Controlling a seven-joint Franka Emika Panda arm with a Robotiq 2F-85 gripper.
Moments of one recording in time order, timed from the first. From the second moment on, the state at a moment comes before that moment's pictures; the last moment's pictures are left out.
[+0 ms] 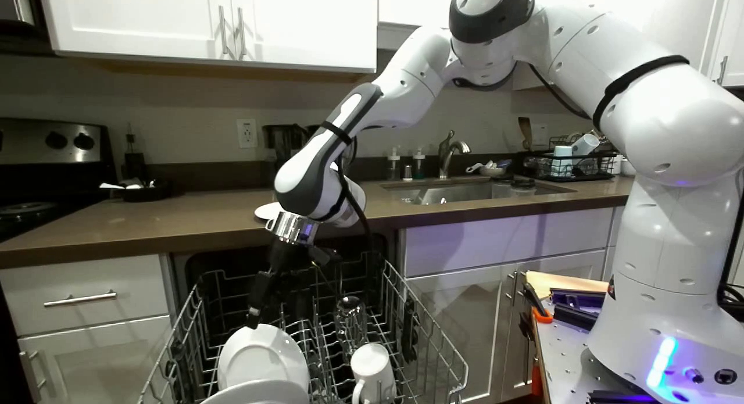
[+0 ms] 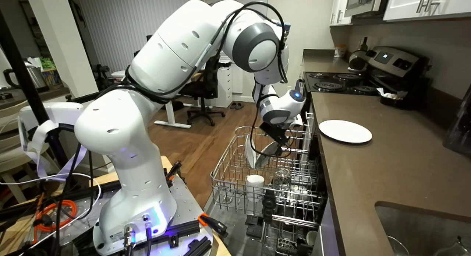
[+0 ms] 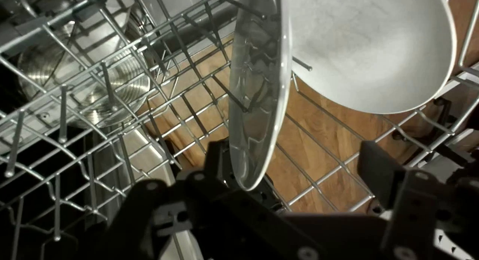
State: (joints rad) arm -0.49 0.82 0.59 -1.97 0.24 2.81 -0.54
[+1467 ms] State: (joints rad) arm -0.35 0.86 0.48 -1.80 0.28 2.54 -0.51
